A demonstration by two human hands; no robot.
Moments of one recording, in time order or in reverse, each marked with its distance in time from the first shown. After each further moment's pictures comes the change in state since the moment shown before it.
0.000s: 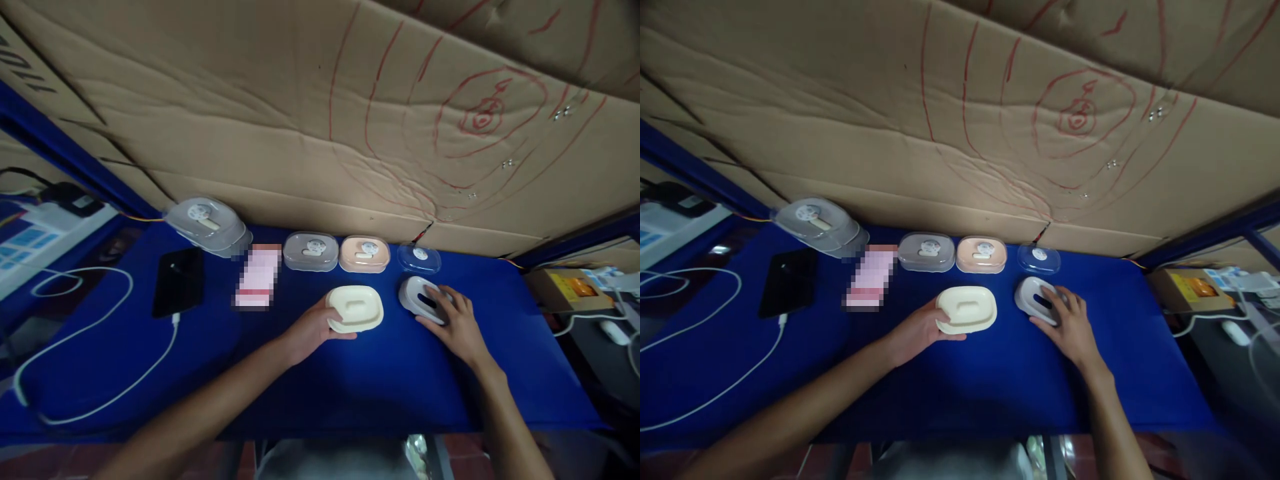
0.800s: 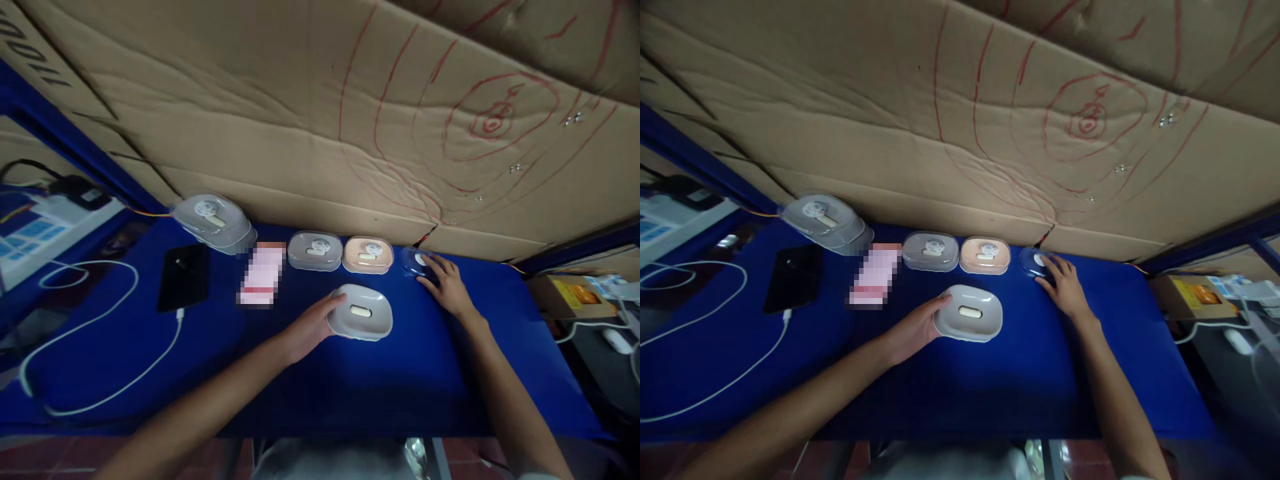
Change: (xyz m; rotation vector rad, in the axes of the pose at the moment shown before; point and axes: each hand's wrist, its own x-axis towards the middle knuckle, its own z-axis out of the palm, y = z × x) left_hand -0.005 0.006 0.000 -0.010 -0.013 0.015; right_hand 0.095 0.029 0.014 -0.069 -0.036 -0.031
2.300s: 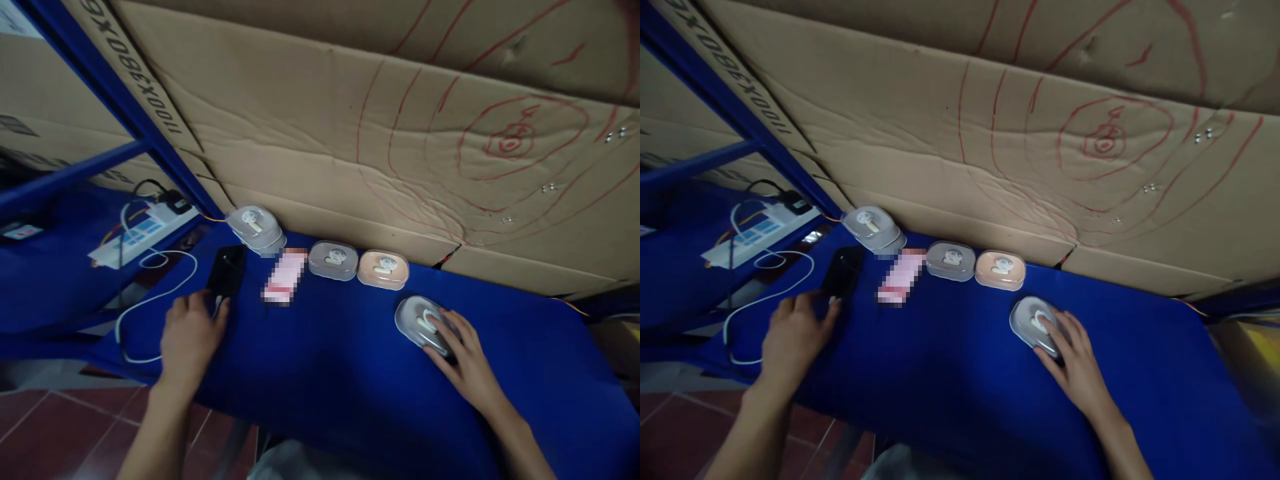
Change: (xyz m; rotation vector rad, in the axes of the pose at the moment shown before) left_hand -0.131 0.042 -0.095 1.602 1.532 0.319; right_hand -0.086 -0.041 -0.001 0.234 0.034 -0.277
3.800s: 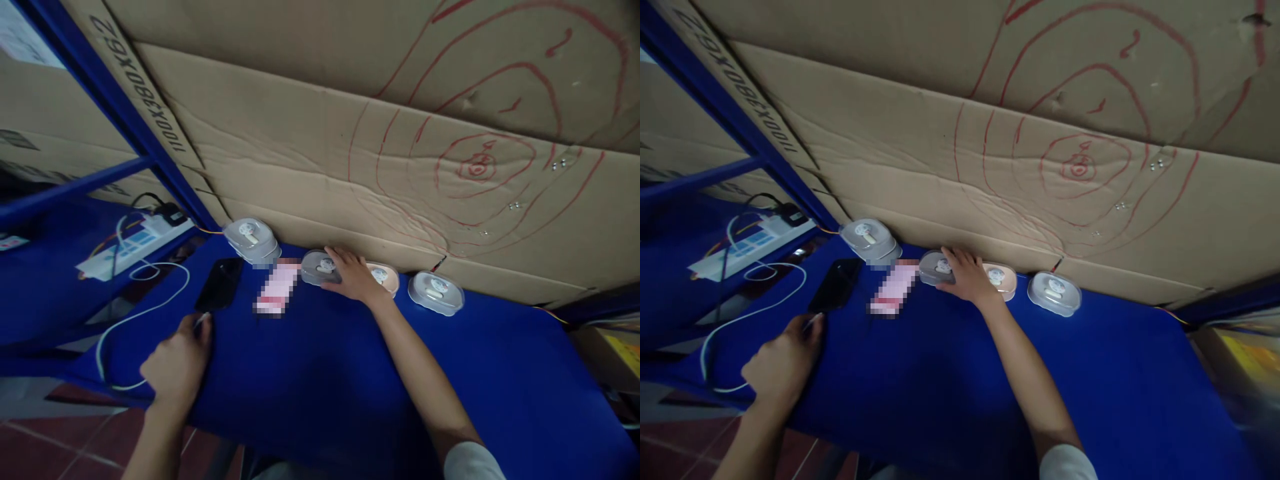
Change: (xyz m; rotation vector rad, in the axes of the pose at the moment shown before) left_hand -0.012 -0.011 0.007 0.266 -0.038 -0.157; right_hand 0.248 -0.107 0.073 -0.046 -0.318 -0.175
